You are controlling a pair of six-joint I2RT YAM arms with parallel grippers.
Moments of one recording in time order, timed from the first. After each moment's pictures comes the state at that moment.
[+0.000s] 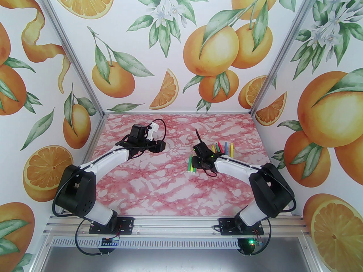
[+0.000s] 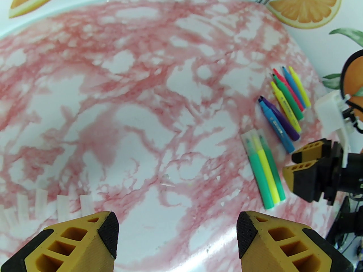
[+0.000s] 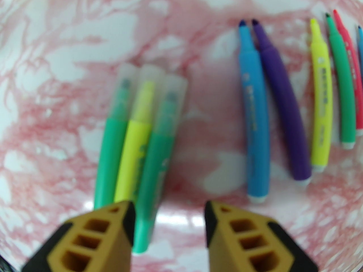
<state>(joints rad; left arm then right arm) -0.38 1.54 1.02 -0.20 0.33 -0.14 0.58 1.61 0.87 -0.36 0.13 0.52</state>
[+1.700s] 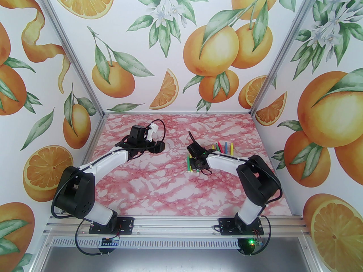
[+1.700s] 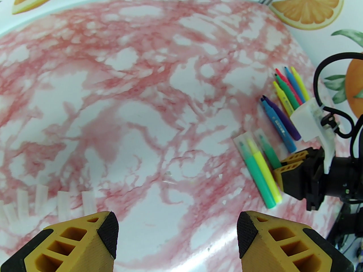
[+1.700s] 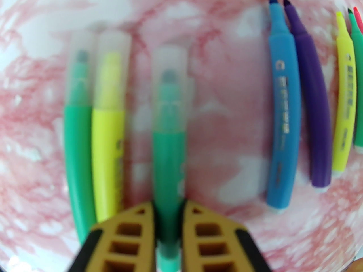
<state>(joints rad) -0.38 1.56 1.00 -0.18 0.34 -0.17 0.60 1.72 0.96 -0.45 0.16 0.48</state>
